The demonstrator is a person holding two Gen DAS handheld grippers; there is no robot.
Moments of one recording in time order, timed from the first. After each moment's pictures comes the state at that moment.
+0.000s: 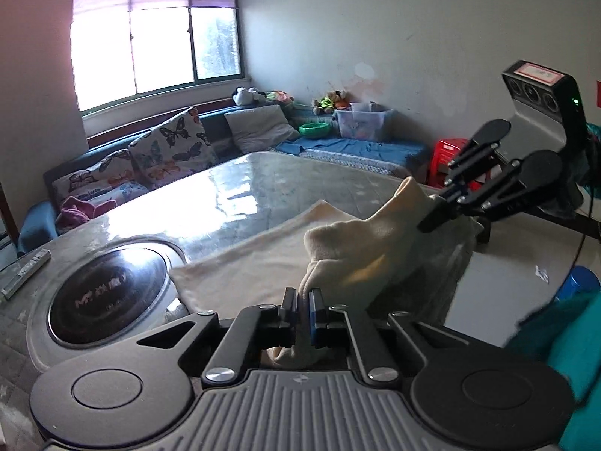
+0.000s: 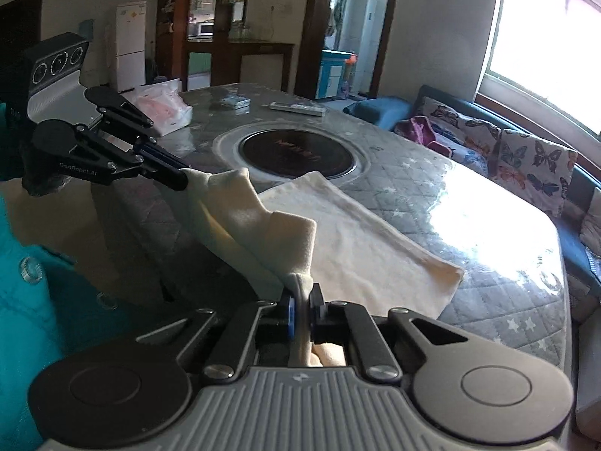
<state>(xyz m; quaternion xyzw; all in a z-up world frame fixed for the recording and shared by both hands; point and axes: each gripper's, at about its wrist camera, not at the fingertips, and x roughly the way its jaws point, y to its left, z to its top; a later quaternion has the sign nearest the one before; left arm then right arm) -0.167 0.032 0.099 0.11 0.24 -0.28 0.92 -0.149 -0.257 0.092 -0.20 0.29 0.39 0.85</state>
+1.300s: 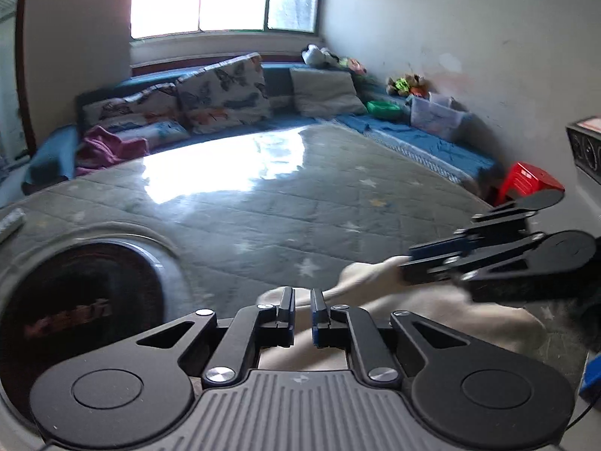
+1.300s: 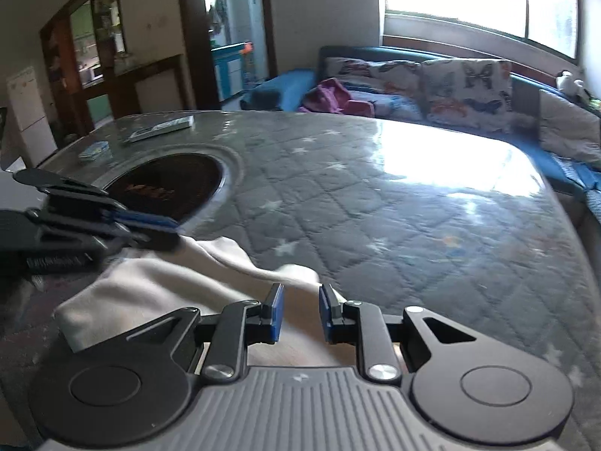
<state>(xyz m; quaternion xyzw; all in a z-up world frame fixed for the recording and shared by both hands) 0.054 -0.008 0.057 0.03 0.33 -0.20 0.92 0.052 -0.219 0.029 -0.07 0.35 0.29 0.89</state>
